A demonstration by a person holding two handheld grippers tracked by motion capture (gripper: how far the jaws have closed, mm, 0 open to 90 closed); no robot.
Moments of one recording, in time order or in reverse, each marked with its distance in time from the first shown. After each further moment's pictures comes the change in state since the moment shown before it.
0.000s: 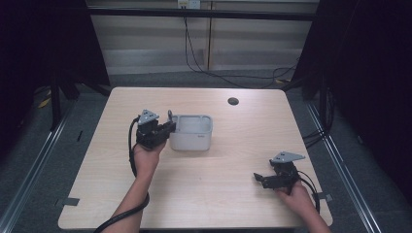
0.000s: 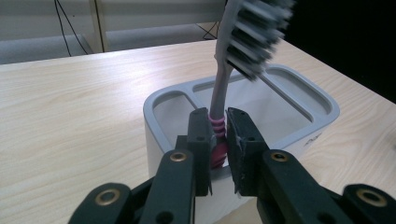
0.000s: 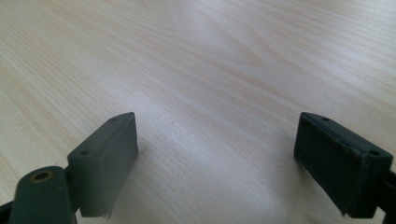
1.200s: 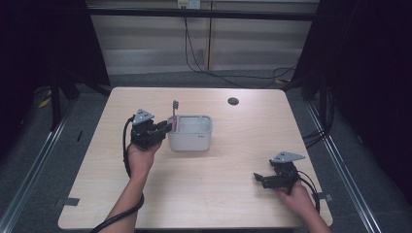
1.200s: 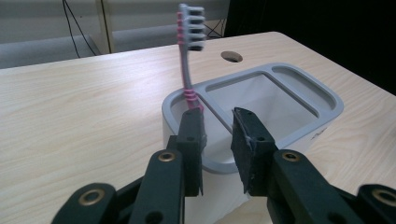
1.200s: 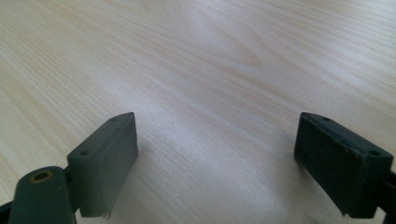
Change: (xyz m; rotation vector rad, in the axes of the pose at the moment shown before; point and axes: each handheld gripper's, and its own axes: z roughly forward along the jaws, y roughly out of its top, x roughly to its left) left arm 0.007 0.003 -0.013 0.013 0.020 0.015; right arm 0.000 0.000 0.000 0.001 0.000 0.000
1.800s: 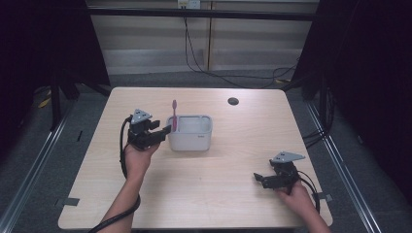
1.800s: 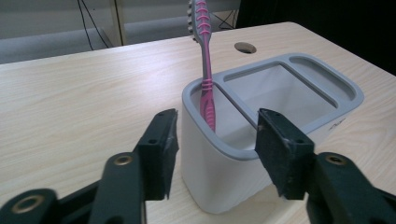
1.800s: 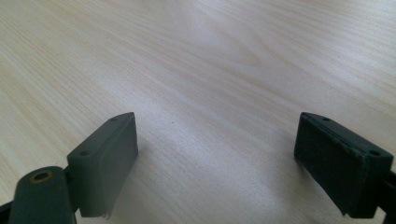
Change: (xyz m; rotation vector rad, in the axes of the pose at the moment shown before) left arm 0.005 0.001 -0.006 0.026 0.048 -0.001; right arm 0.000 0.000 0.000 0.000 0.000 0.000
